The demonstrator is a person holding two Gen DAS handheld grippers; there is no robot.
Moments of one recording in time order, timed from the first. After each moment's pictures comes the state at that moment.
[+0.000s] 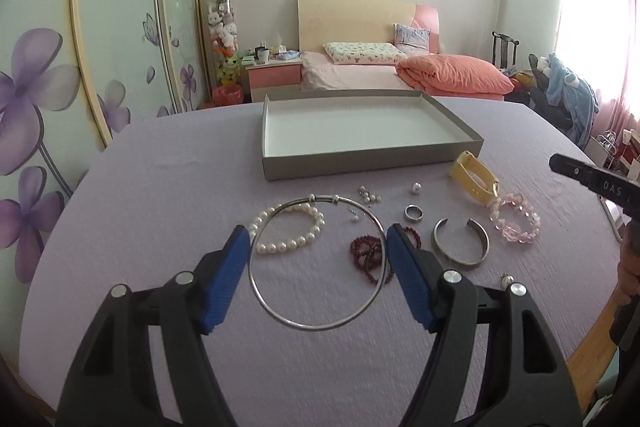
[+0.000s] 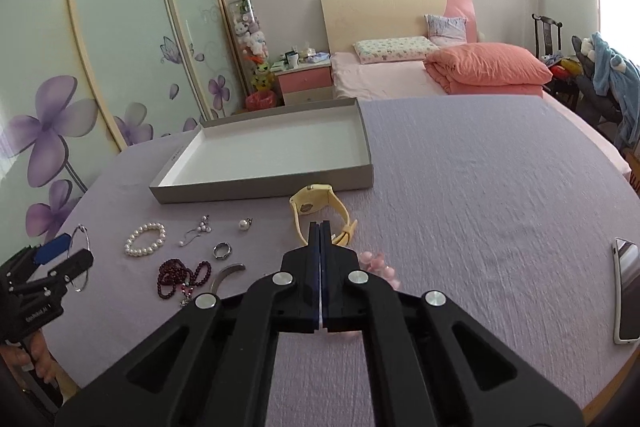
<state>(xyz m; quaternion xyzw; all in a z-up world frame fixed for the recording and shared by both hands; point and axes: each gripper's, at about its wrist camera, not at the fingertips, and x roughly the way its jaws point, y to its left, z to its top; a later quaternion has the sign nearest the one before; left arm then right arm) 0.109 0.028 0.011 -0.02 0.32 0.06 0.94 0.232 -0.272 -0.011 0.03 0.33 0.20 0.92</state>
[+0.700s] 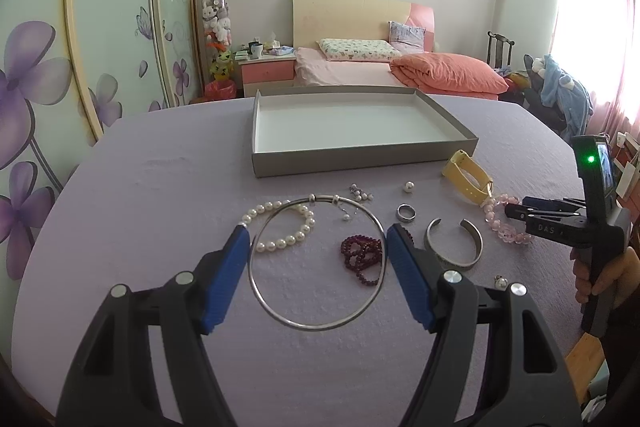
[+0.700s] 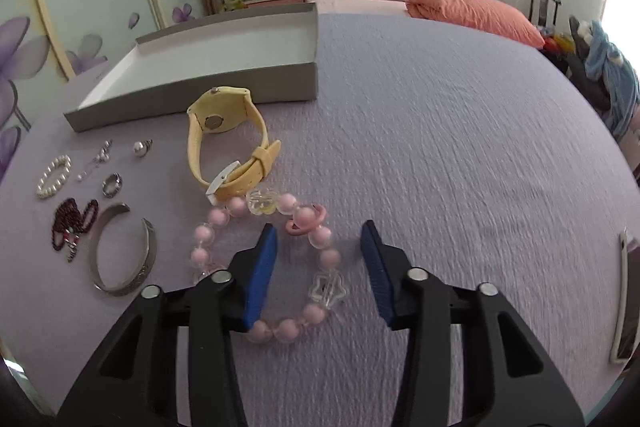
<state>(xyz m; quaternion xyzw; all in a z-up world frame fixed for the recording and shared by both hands) 0.117 0.027 0.006 -0.03 0.33 0.05 0.94 0.281 -0.277 -0.088 -0.06 0.43 0.15 0.89</state>
